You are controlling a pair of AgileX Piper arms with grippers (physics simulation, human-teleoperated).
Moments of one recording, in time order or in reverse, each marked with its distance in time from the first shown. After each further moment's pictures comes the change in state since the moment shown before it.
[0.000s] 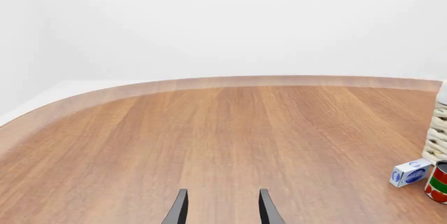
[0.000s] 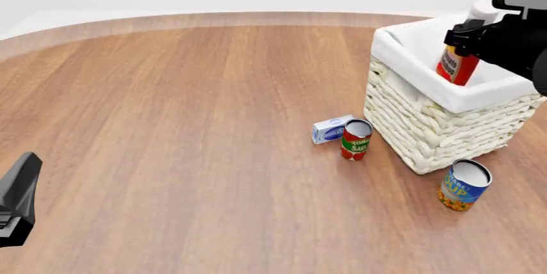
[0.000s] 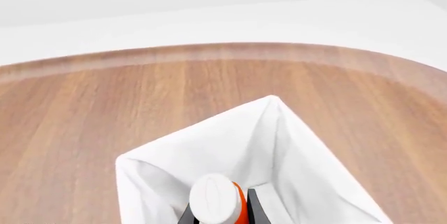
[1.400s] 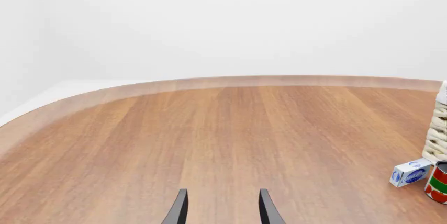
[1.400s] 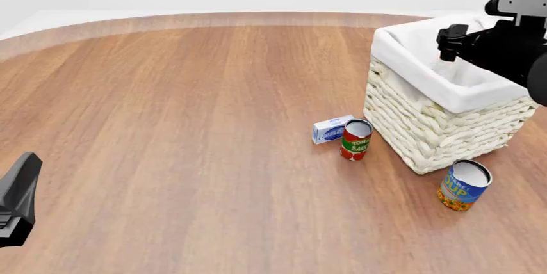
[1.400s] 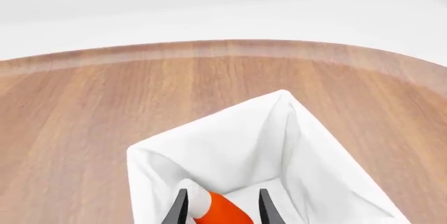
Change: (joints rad) left arm 0.000 0.000 0.000 0.000 0.000; right arm 0.026 -0.014 0.039 -0.023 0.000
